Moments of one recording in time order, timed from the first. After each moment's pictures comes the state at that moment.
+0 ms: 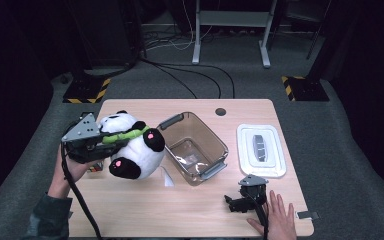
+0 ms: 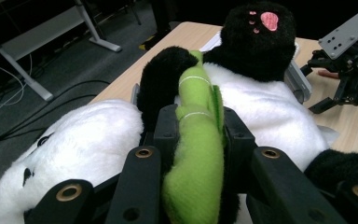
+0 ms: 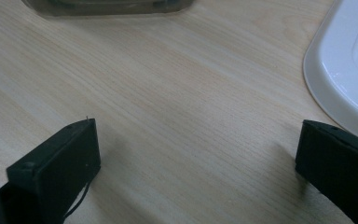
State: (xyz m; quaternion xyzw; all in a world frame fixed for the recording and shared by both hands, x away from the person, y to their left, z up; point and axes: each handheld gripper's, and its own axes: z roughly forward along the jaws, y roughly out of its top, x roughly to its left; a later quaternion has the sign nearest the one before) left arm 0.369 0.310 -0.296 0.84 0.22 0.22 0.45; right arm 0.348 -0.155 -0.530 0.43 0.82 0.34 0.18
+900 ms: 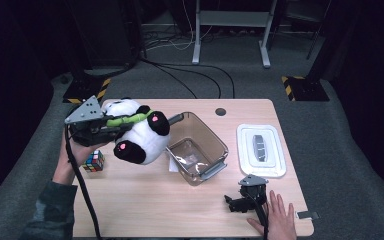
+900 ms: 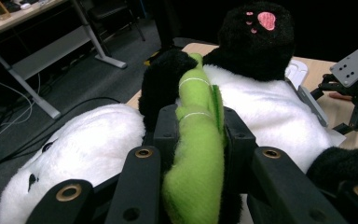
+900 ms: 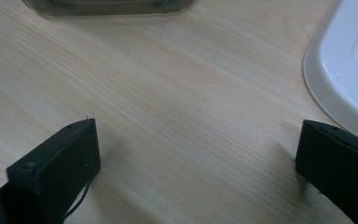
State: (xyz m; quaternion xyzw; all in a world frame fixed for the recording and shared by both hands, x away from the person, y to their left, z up) left arm 0.395 0.296 -0.268 0.83 0.20 0.24 0.47; right arm 0.348 -0.155 -0.530 0.43 0.82 0.34 0.18
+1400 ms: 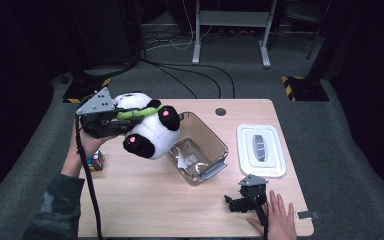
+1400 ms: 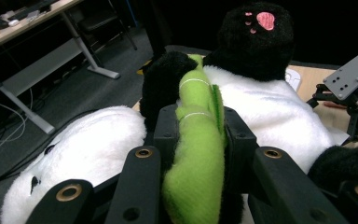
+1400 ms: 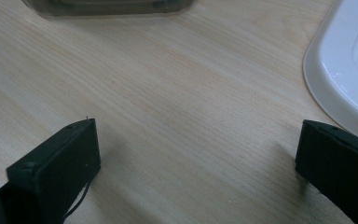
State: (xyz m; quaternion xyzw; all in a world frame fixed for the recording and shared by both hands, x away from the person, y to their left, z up) left arm 0.408 0.270 -0.256 0.83 0.16 0.24 0.47; right arm 0.348 -0.155 -0.530 0.43 0.82 0.34 0.18
